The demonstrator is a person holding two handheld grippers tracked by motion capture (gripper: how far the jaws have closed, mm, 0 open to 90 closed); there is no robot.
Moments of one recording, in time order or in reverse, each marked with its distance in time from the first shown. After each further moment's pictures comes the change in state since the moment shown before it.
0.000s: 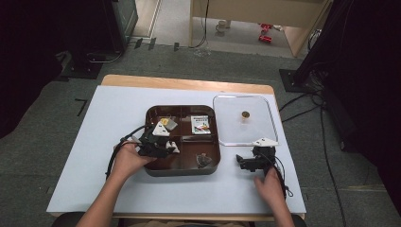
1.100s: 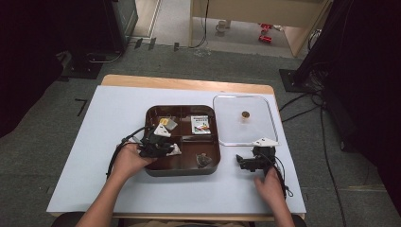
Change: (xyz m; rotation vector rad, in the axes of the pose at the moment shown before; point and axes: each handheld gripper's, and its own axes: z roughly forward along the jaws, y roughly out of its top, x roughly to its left) left arm -0.001 0.000 0.002 0.034 -0.049 -0.052; right arm 0.000 0.000 0.000 0.000 0.000 0.000
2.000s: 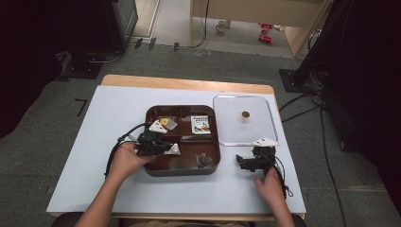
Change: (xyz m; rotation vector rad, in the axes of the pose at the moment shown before) left arm 0.003 0.003 -0.016 -0.037 -0.014 -0.064; right arm 0.000 0.000 0.000 -0.001 0.000 0.001
